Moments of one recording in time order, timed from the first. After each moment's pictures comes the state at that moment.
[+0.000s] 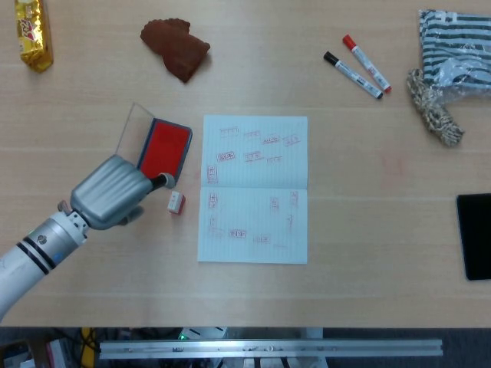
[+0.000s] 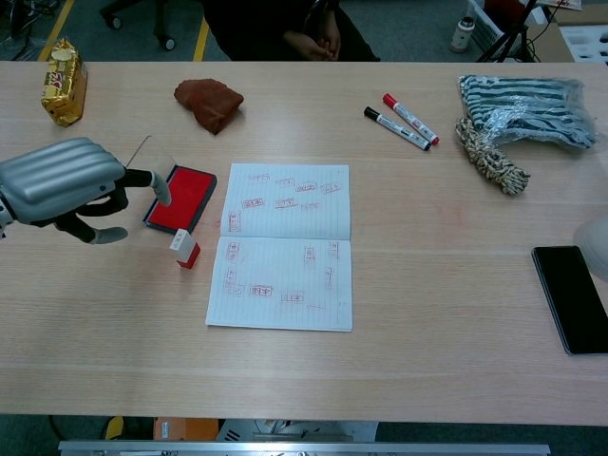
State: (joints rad) left arm -0.54 -1.21 0.02 -1.60 1.77 0.97 0.05; right arm 0.15 -1.02 0.10 -1.69 -1.43 1.38 -0.08
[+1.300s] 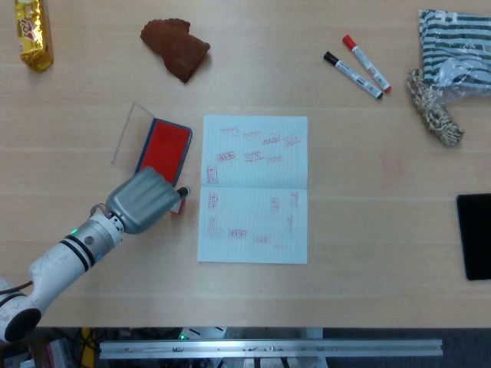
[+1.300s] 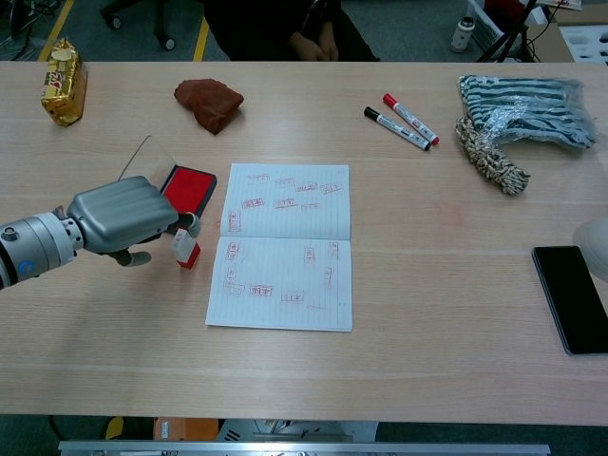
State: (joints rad) left arm -0.63 -1.35 0.05 -1.60 1.48 0.80 0.52; right arm 0.14 -1.03 0.09 -1.66 -1.41 1.39 -0.06
